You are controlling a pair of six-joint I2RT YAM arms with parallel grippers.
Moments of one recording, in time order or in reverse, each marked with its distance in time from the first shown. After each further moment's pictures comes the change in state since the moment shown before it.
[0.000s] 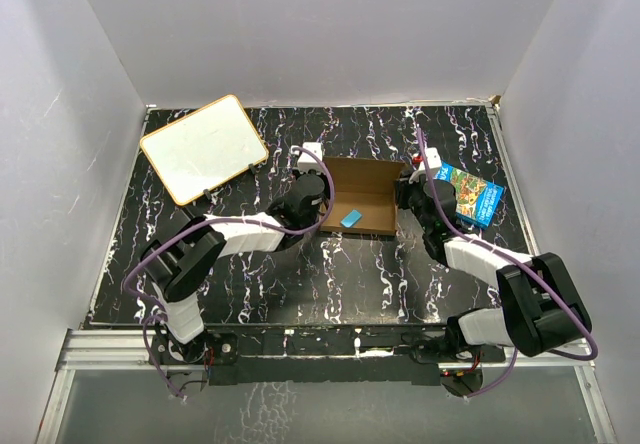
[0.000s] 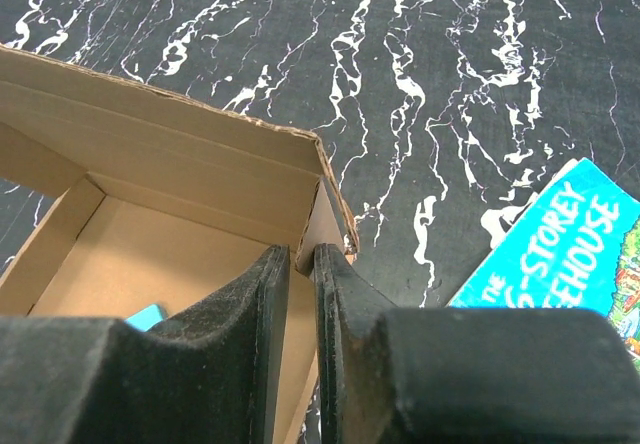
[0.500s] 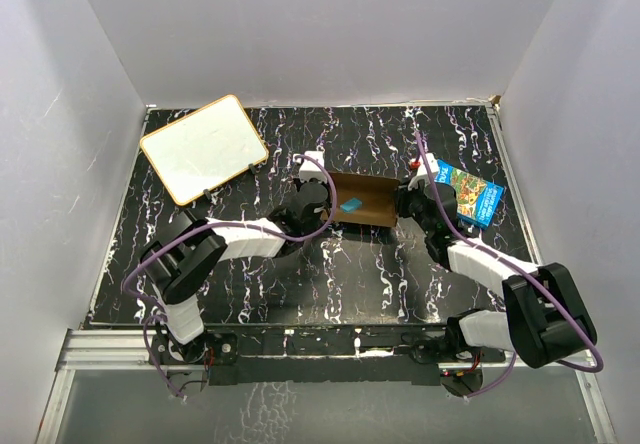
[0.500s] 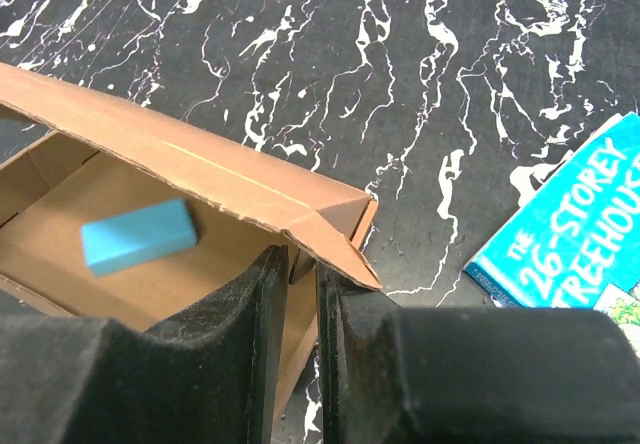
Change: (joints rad) left arm -0.034 -0.011 -0.039 -0.033 -0.040 -0.023; right arm 0.000 -0.061 -0.017 -0.128 -0.059 0.003
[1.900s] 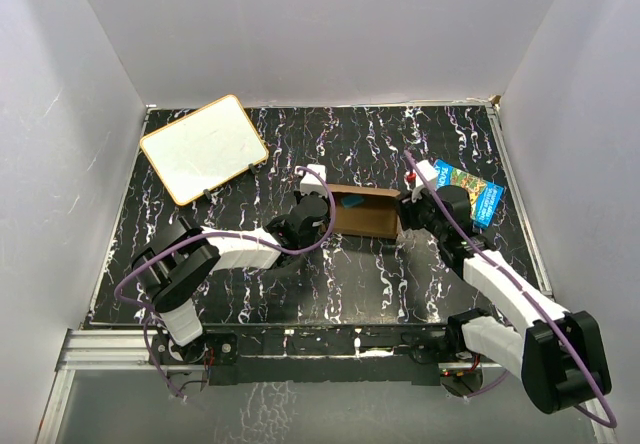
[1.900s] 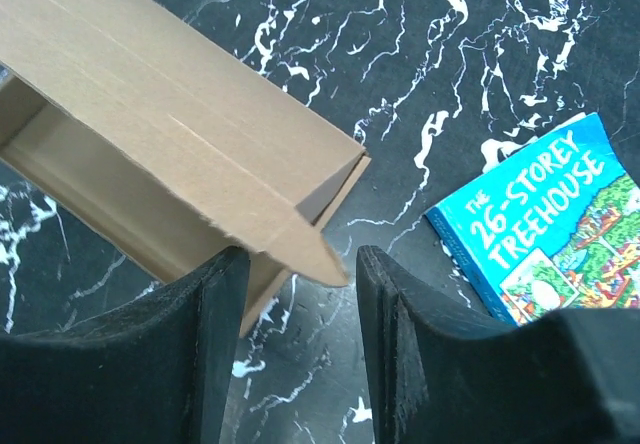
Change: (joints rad) left arm -0.058 -0.067 -0.099 -0.034 -0.003 -0.009; right arm -0.038 -0.235 0.020 -0.375 -0.121 -0.247
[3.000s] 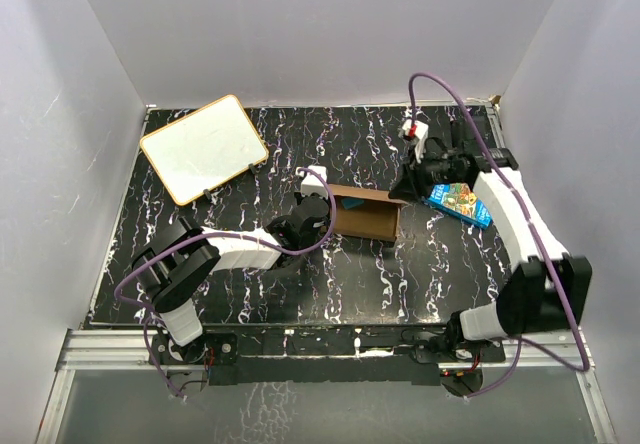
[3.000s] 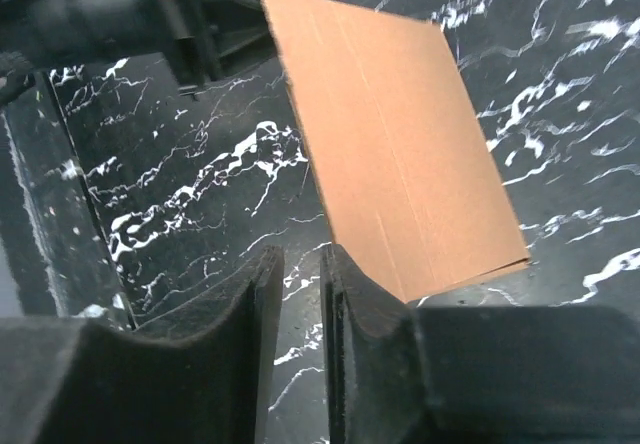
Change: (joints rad) left arm -0.005 0.000 0.000 -0.025 0.002 -0.010; right arm -0.204 0.304 0.751 -0.974 -0.800 -0.449
